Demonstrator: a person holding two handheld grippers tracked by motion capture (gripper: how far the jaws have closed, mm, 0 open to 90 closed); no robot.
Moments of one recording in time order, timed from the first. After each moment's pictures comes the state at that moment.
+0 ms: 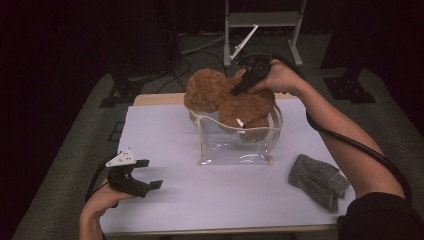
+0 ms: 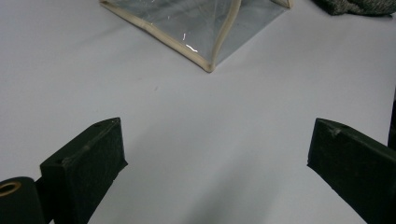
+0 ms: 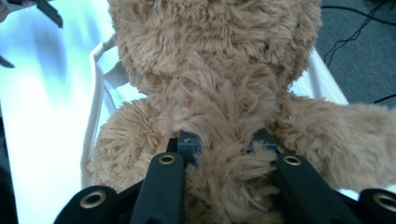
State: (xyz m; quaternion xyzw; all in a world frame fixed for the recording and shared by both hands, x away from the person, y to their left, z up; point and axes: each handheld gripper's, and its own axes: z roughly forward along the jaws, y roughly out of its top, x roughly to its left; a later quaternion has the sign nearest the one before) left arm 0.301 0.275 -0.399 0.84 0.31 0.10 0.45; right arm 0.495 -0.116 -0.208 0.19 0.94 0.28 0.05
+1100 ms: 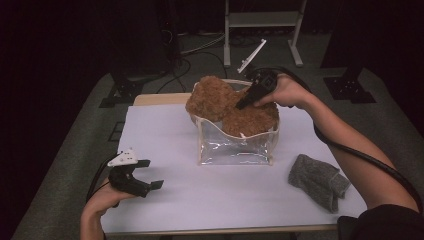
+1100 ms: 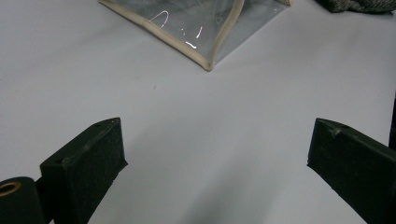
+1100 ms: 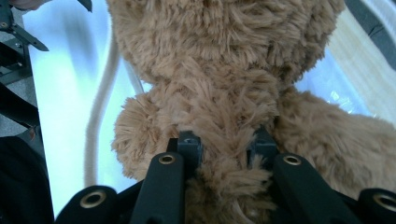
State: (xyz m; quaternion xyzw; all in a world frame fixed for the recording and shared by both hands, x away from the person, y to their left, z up) left arm 0.302 0.273 -0.401 0.84 0.31 0.09 0.44; right arm 0.478 -0.134 -0.234 0.19 0.94 0.29 0.00
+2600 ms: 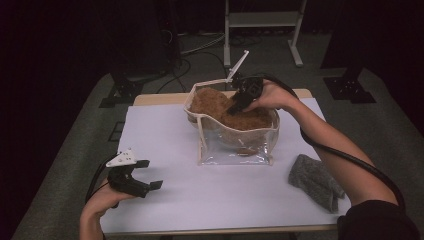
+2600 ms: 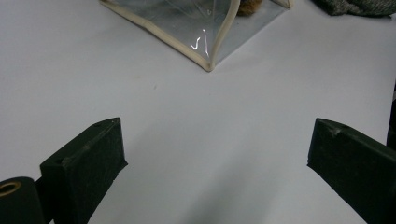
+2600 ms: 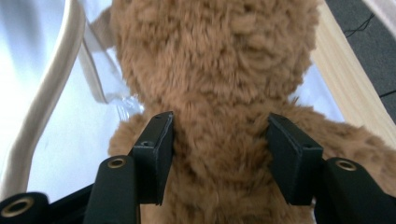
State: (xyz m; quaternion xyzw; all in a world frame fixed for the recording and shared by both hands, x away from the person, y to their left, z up) left arm 0.300 0.275 -0.400 0.83 0.31 0.09 0.44; right arm 0.491 -0.104 -0.263 0.17 0.95 0.25 0.06
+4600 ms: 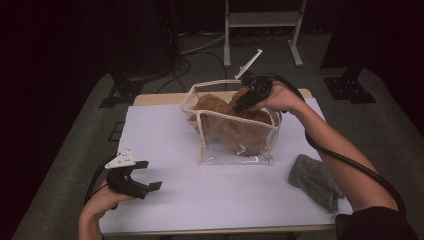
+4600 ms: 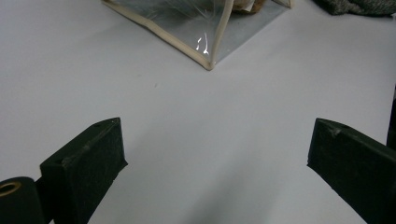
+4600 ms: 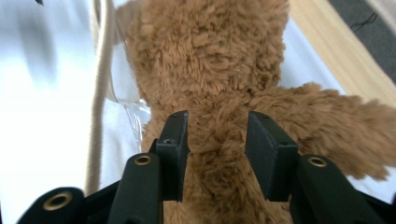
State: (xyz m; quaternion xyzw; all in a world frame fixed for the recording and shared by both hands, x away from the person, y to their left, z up) left arm 0.297 0.276 -0.400 0.83 0.31 0.10 0.45; right arm 0.491 -0.129 -0.266 0.21 0.93 0.29 0.03
